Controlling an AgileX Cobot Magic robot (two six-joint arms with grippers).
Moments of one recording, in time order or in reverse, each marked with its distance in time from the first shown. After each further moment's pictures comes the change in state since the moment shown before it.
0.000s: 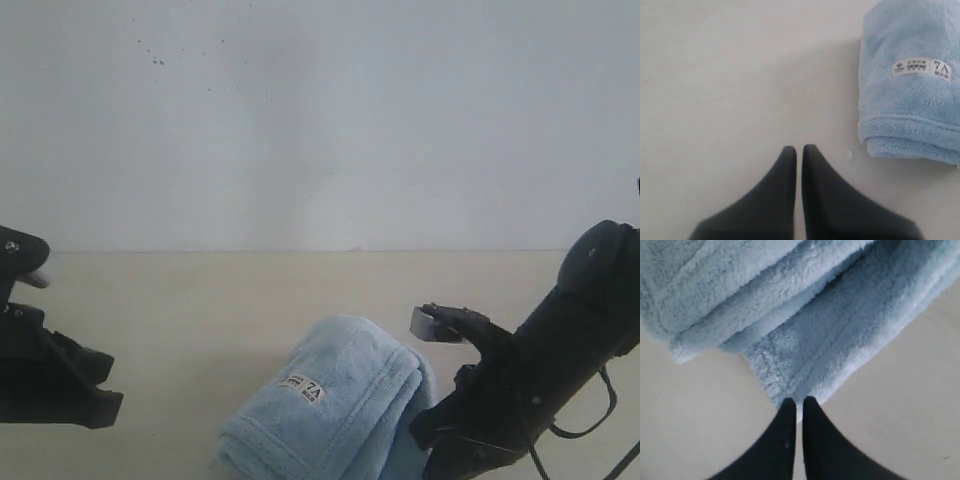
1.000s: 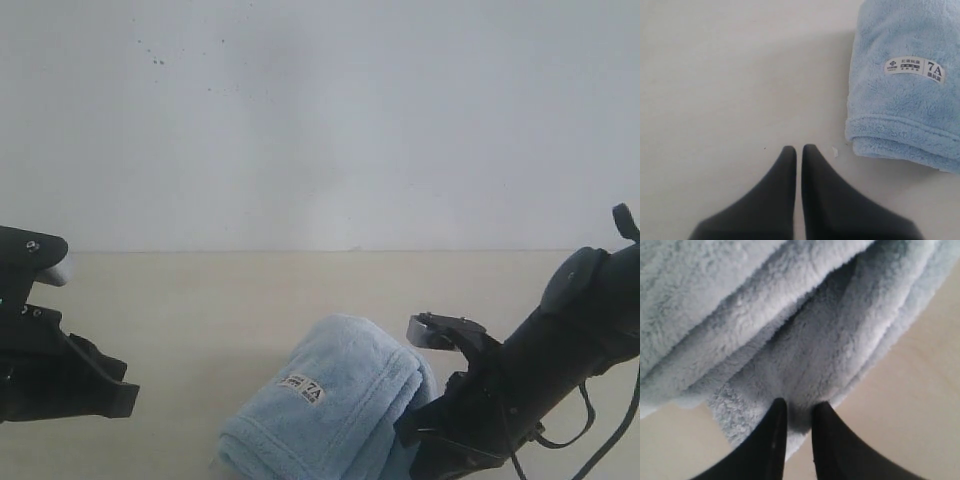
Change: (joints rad) left arm 0.000 0.052 -0.044 -0.071 0.060 0.000; right arm 0.008 0.082 -0.002 0.072 -0.133 0.003
